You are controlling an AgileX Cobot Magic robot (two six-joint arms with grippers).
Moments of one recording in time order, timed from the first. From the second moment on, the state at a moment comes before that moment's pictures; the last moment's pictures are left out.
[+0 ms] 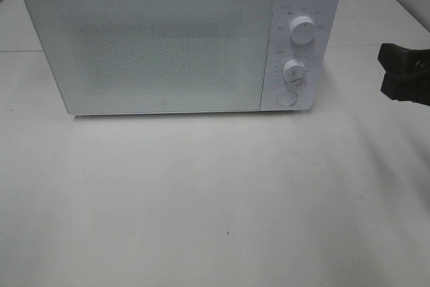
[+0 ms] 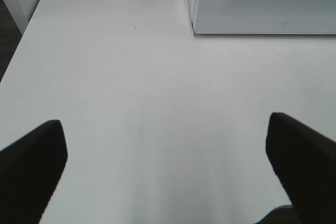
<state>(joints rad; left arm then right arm) 0.05 0.00 -0.52 -0.09 1.08 0.04 0.14 1.19 -0.25 0.01 -0.77 -0.02</state>
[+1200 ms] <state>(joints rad) 0.05 0.00 -0.52 -0.09 1.08 0.04 0.70 1.68 -0.24 0.62 -1.17 -0.17</state>
